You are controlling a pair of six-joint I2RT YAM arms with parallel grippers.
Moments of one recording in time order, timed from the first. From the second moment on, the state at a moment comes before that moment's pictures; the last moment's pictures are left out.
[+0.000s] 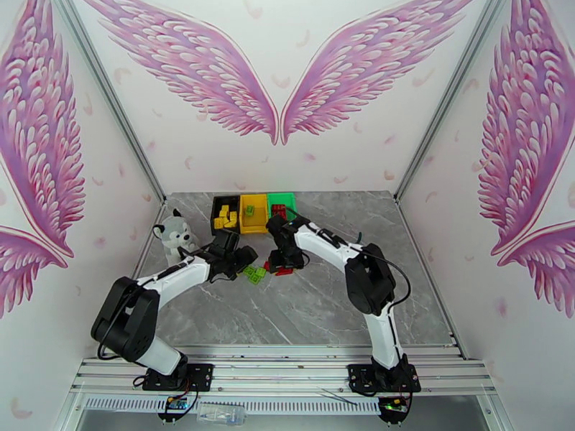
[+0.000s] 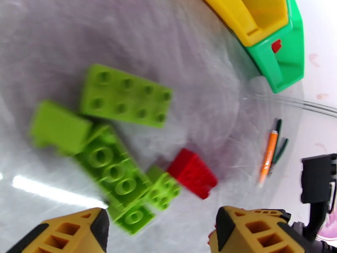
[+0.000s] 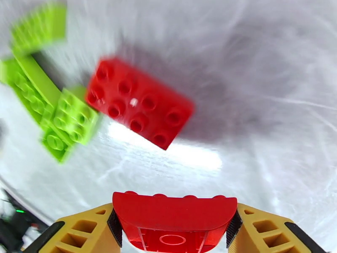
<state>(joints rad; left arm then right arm) -0.43 1.63 0.94 -0.21 0.24 -1.14 0.63 2.08 1.77 -1.08 -0.16 0.49</state>
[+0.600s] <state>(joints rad) -0.37 1.95 1.45 0.03 0.42 -1.28 0.35 2.29 2.08 -0.81 -0.55 0.82</state>
